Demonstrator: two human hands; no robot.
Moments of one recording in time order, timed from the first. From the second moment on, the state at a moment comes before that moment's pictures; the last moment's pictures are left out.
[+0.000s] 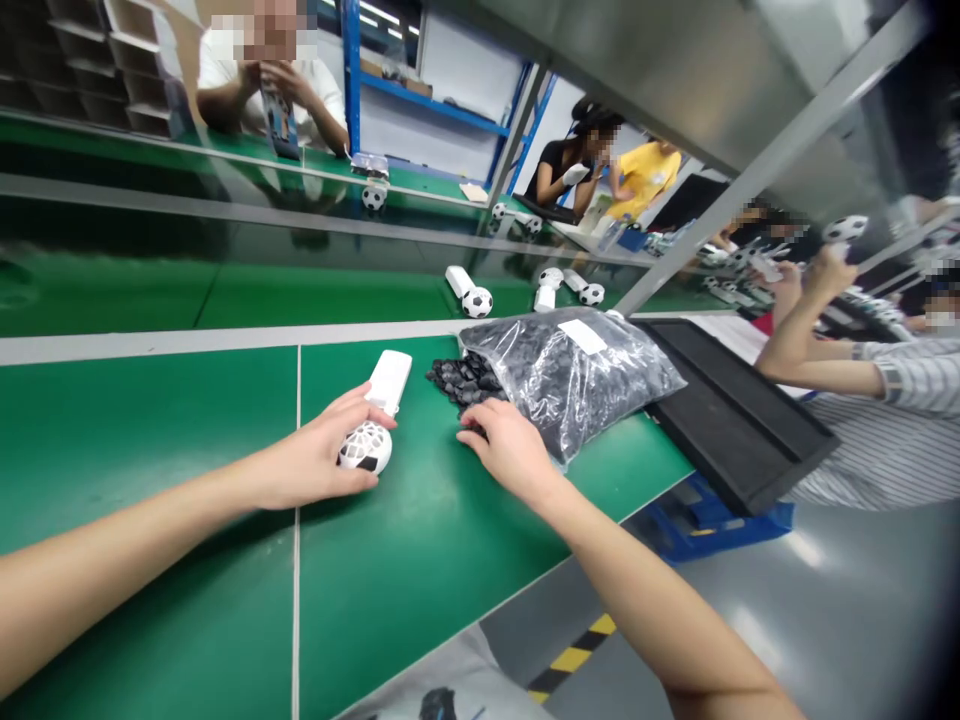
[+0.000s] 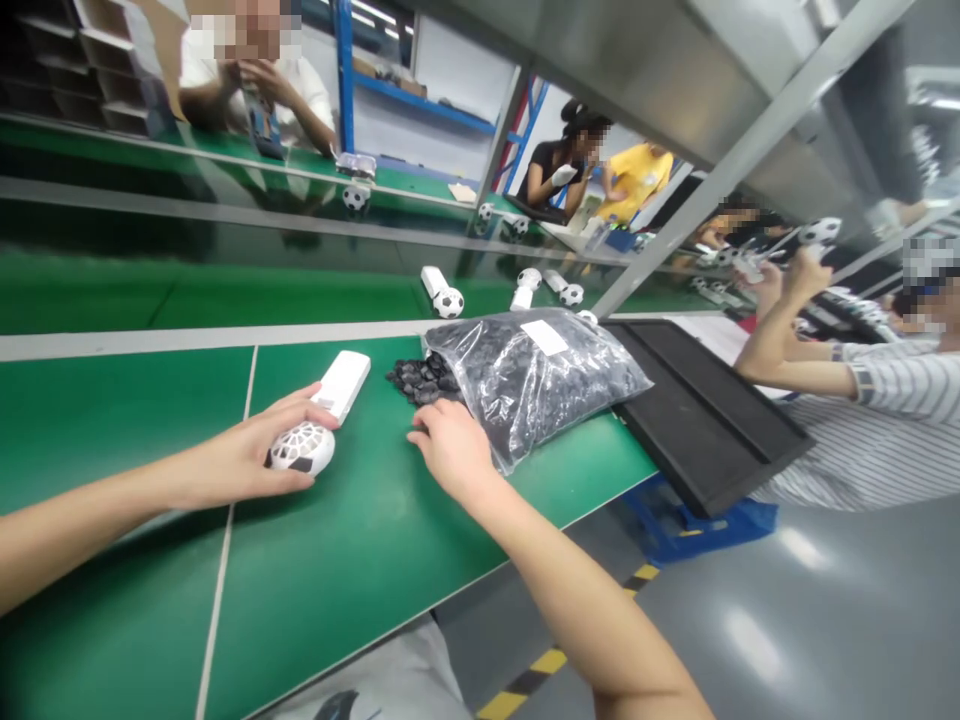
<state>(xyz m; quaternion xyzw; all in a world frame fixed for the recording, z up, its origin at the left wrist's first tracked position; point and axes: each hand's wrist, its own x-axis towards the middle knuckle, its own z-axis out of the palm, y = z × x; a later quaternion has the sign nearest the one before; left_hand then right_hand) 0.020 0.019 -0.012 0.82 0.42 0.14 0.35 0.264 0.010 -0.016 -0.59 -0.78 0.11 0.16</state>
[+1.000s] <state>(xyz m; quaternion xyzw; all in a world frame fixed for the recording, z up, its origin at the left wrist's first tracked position) -0.011 0.014 0.000 0.81 0.41 0.14 0.40 0.222 0.022 -0.016 -0.41 -0.82 0.29 0.27</state>
